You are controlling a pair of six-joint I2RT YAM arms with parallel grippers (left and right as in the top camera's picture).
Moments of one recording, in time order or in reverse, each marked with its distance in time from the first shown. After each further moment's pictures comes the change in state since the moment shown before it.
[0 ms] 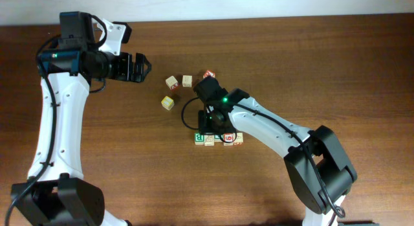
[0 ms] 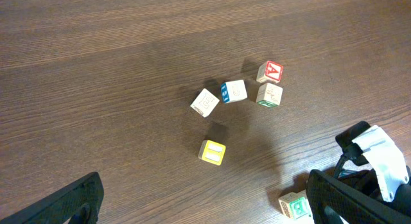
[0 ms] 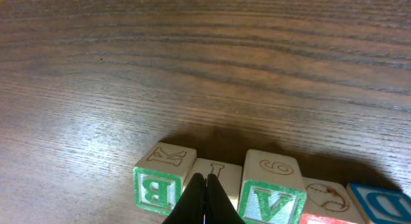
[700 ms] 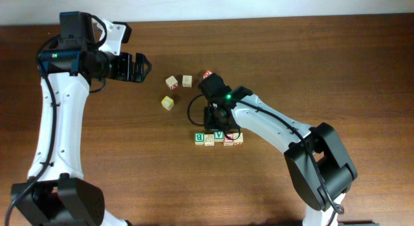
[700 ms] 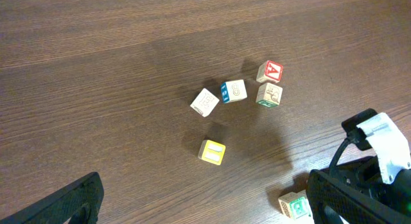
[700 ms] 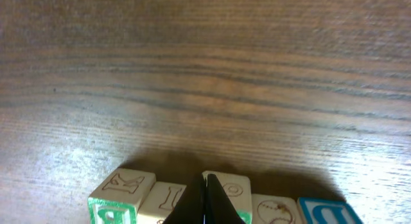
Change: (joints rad) left arm 0.000 0.000 0.000 0.000 0.000 0.000; right arm -0.034 0.014 0.000 -0.007 0.064 -0.008
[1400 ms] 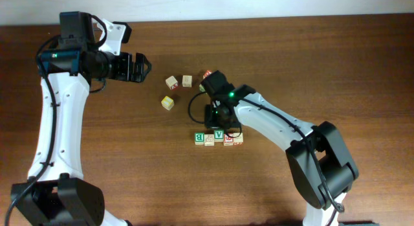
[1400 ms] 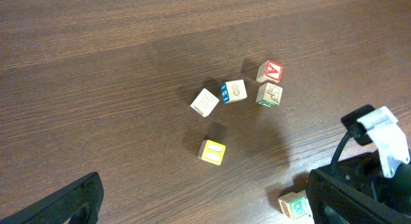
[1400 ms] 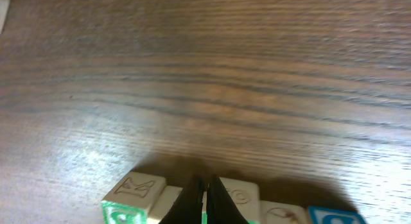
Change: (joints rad) left arm 0.000 0.000 0.000 0.000 0.000 0.000; right arm -0.031 0.002 0.000 0.026 -0.055 0.001
